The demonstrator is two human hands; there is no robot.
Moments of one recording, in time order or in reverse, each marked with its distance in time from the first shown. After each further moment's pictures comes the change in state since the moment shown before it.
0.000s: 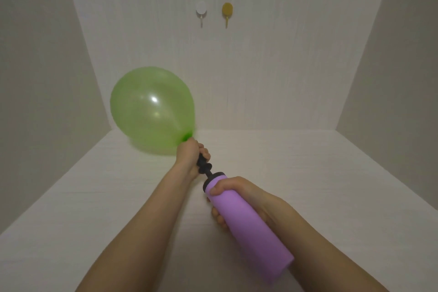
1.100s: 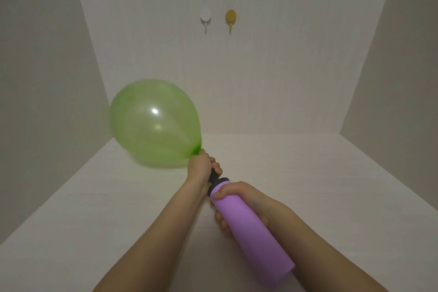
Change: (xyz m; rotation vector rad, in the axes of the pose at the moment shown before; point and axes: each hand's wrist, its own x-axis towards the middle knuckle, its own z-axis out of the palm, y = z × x) left_hand -0.021 -0.022 0.001 0.027 -0.010 -0.004; right_hand 0.006 0.002 0.002 0.012 -0.013 0.019
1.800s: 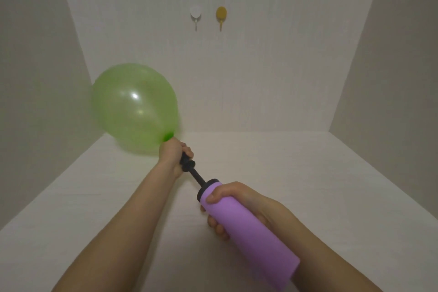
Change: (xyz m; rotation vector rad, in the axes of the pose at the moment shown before) left_hand 0.018 0.041 -0.013 -0.055 0.048 0.033; right_hand -0.017 0.001 -0.005 -0.038 -0.093 0.007
